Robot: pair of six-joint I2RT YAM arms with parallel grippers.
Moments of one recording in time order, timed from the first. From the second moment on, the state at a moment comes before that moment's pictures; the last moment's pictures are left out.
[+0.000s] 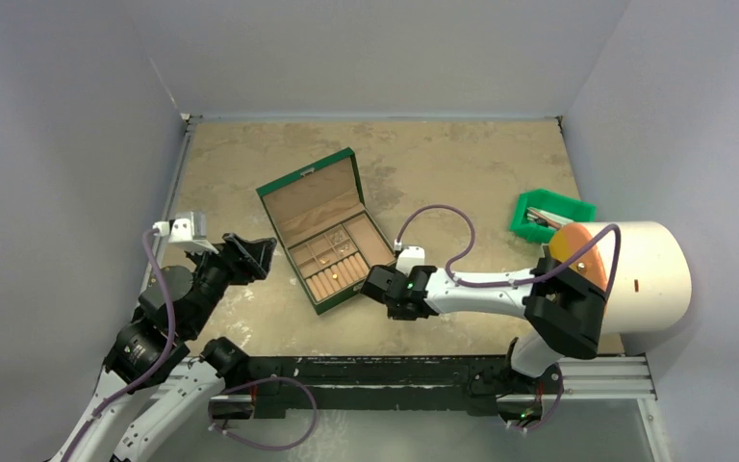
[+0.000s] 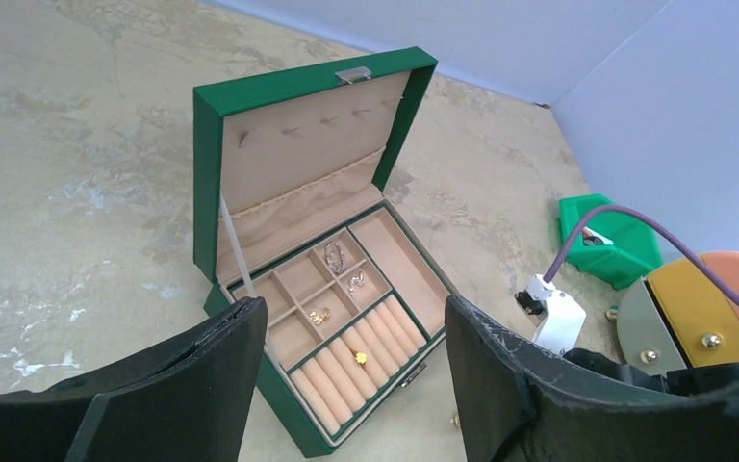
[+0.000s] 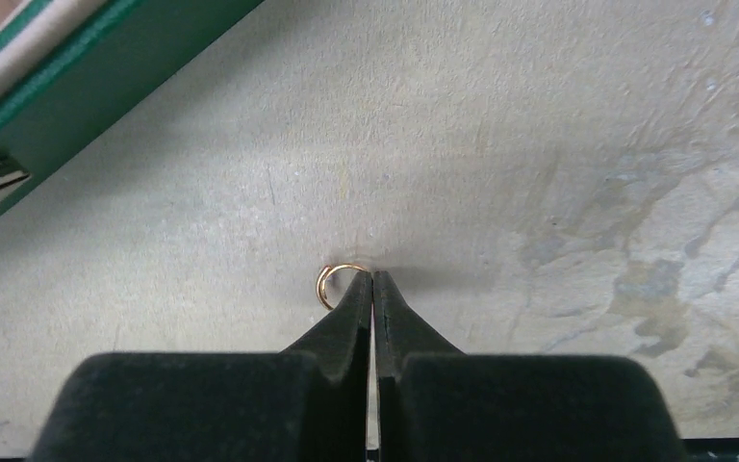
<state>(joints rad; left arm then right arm) -0.61 0.34 0.79 -0.59 -0.33 -0.54 1.15 1.60 0.90 -0.67 0.45 1.18</state>
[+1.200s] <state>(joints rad) -0.61 0.68 0.70 -0.43 0.33 -0.58 1.15 1.32 1.10 -0.46 0.35 0.55</state>
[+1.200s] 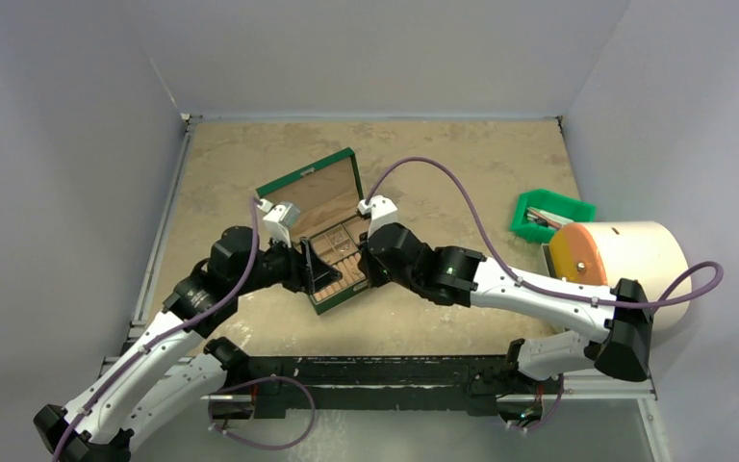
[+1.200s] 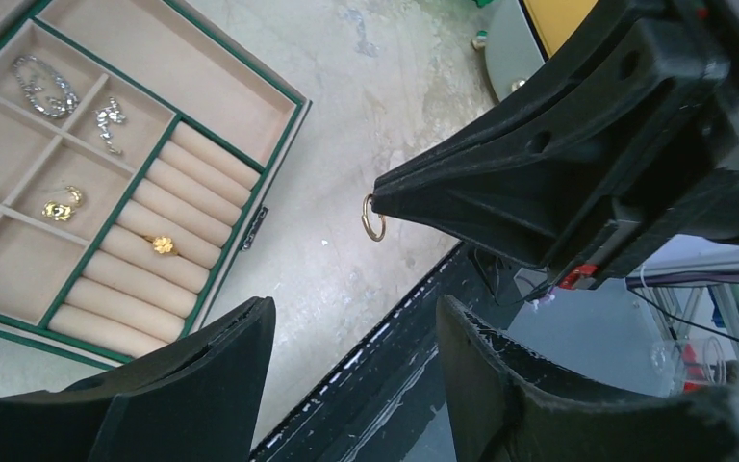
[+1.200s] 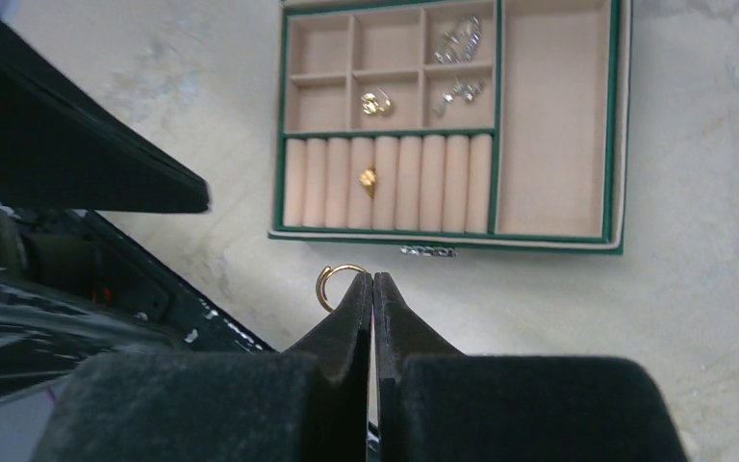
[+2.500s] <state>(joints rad) -0.61 0.67 0.69 -0.40 0.39 -0.58 1.19 1.31 1.02 -0.21 0.19 0.41</state>
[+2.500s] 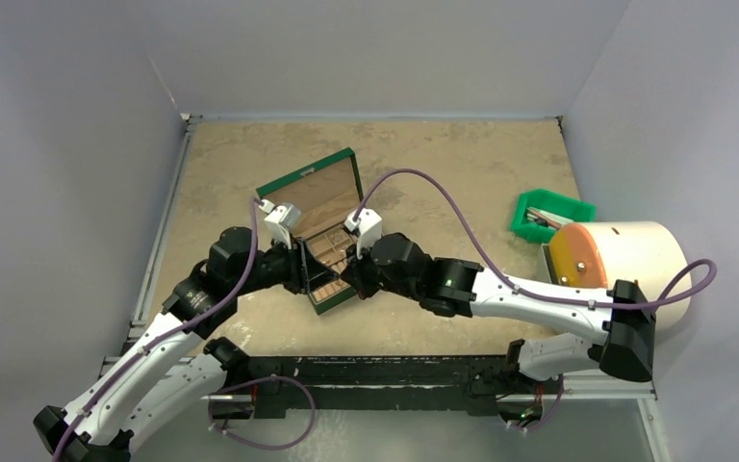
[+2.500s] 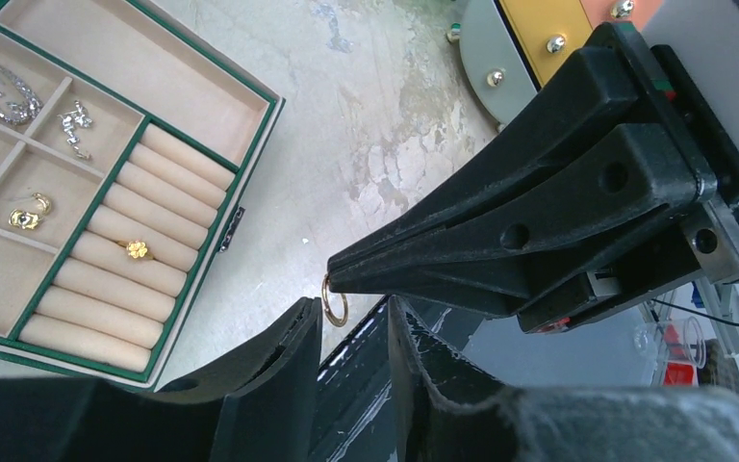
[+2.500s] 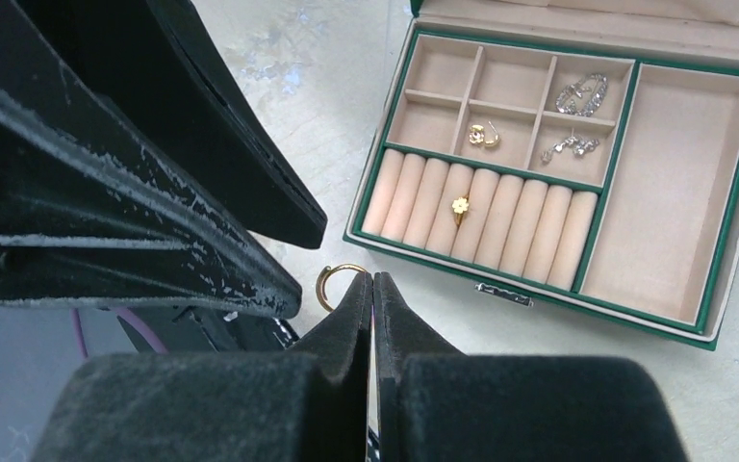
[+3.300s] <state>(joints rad) -0.61 0.68 0.69 -0.38 0.41 -0.58 1.21 1.25 0.99 -0.13 0.22 0.40</state>
